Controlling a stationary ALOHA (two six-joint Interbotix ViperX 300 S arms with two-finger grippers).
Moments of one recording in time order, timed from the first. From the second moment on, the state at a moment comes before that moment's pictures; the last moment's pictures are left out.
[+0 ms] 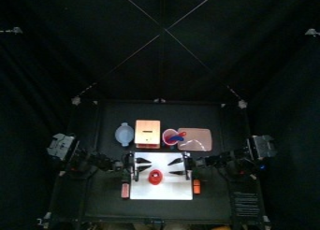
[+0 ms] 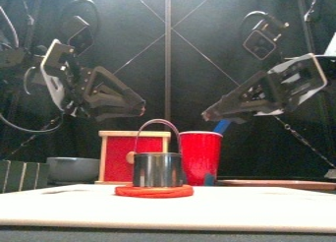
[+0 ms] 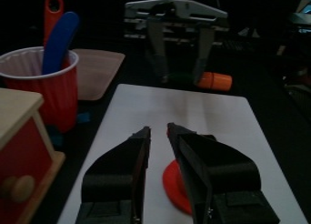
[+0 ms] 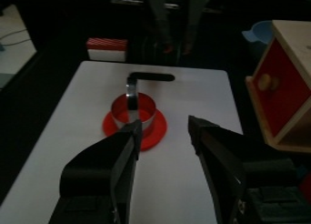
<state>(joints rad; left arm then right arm) -0.40 0.18 1.00 -0.59 -1.11 0.13 0.11 0.08 1.03 -0.01 -0.92 -0.04</state>
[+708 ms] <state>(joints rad) -0.45 0.31 0.89 -0.73 -1.07 0.17 0.14 0.27 0.88 0.00 -0.99 -0.04</state>
